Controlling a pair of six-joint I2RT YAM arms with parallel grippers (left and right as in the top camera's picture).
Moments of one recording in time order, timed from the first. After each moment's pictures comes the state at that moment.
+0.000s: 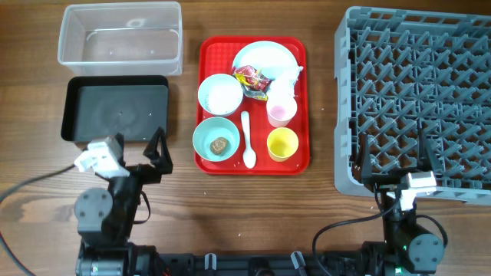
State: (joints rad) left arm 0.00 0.34 0.39 -0.21 0.10 -0.40; right arm -0.04 0.02 0.06 0.36 -0.13 -0.07
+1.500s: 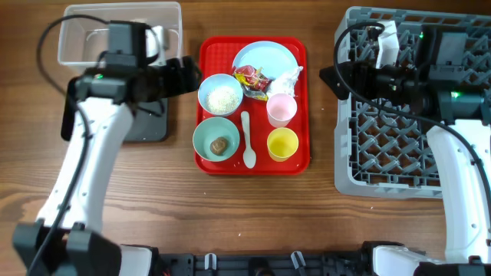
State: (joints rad) left arm -0.14 1.57 1.42 -0.84 0.25 -0.35; right arm -0.04 1.40 1.37 -0.81 -0.67 0.00
